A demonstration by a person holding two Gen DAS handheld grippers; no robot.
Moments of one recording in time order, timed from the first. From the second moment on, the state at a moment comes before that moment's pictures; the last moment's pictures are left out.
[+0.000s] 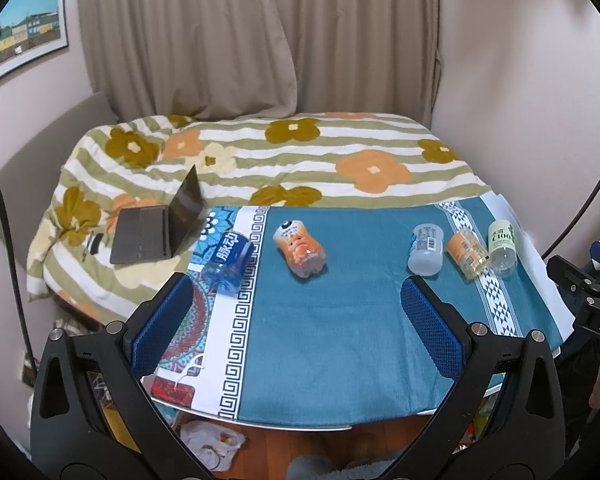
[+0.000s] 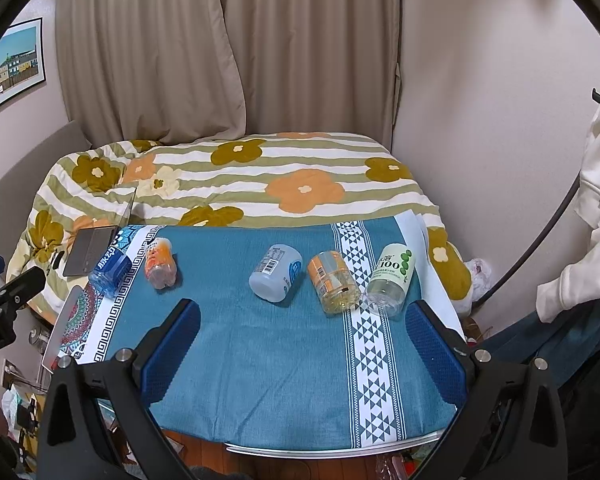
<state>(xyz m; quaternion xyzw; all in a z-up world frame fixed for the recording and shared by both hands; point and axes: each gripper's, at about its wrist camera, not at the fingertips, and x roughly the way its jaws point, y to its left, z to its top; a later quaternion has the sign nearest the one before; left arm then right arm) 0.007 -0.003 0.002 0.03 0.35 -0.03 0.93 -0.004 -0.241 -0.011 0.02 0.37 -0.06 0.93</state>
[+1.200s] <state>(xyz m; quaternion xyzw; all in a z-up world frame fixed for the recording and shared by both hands) 0.009 -0.001 -0.001 0.03 0.36 -0.03 0.93 -0.006 -0.232 -0.018 0.02 0.38 -0.06 0.92</state>
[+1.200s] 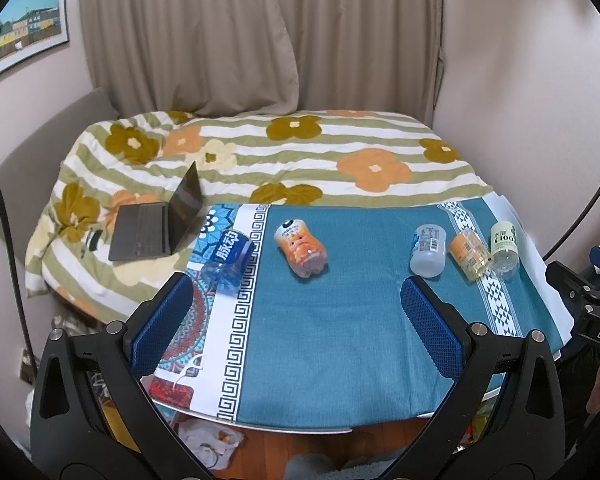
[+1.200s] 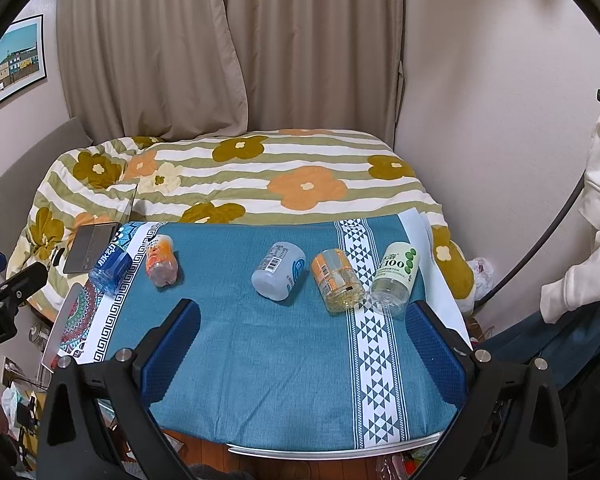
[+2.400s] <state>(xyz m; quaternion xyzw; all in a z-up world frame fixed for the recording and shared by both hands) 0.056 0.010 -0.025 0.05 0.42 -0.07 0.90 0.015 -0.232 -0.039 0.04 0.41 -0.07 0.91</state>
